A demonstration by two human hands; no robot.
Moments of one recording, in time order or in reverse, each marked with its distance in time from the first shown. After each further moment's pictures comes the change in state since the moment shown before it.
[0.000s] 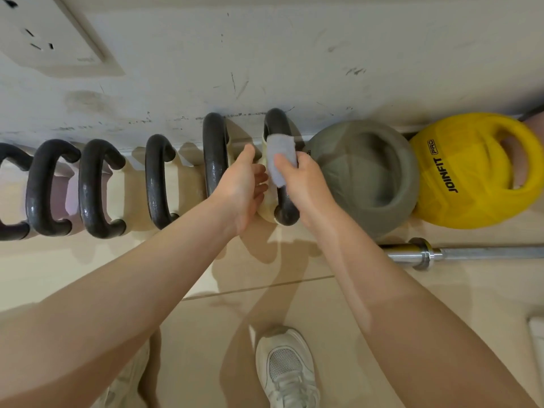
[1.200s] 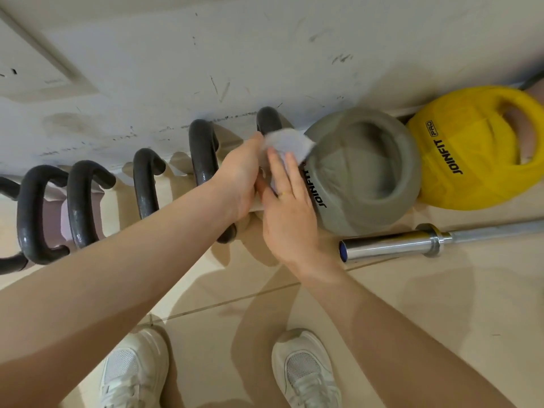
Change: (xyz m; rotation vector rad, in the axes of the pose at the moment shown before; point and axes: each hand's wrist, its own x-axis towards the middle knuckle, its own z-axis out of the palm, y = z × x) left_hand 0.001 0.031 0.016 -0.067 0.006 -0.068; right_hand -0.030 0.043 0.026 -0.740 0.226 -0.635
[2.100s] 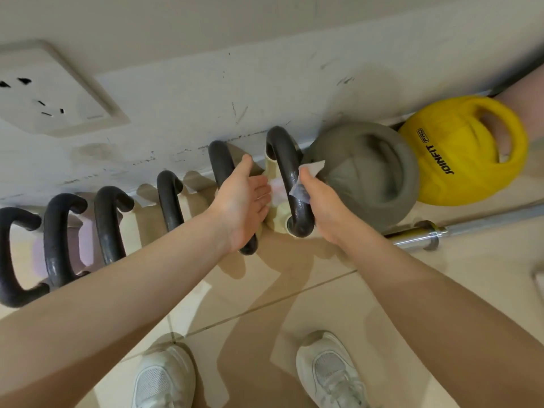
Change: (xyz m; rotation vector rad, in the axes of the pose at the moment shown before) left_hand -0.026 0.008 -0.042 0.056 -0.210 -0.037; right_hand 0.035 0.020 -0.018 0.982 -0.196 0.666
